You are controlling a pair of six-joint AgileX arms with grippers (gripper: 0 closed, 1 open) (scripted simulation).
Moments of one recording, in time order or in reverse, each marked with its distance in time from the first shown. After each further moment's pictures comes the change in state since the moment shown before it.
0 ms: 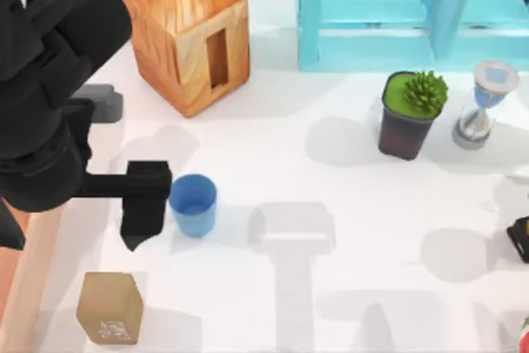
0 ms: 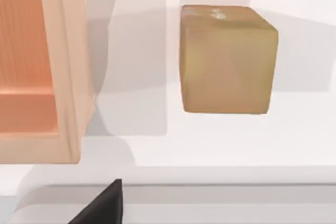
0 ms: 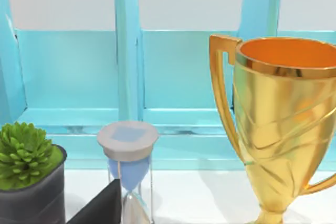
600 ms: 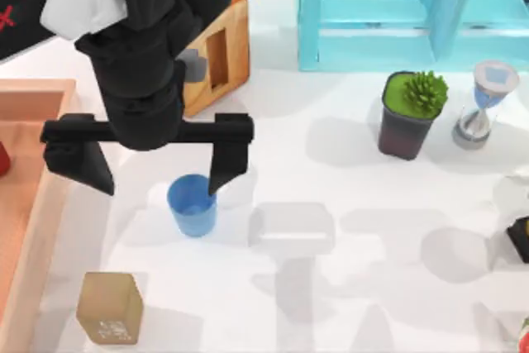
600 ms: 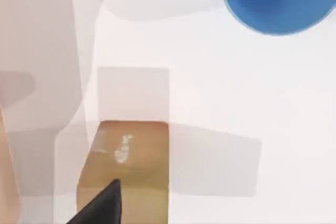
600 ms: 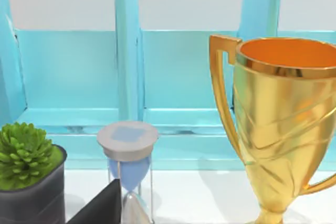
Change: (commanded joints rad) left arm -0.048 0.372 0.242 0.109 0.000 -0.039; right arm 0.000 0.000 0.000 0.000 0.000 0.000
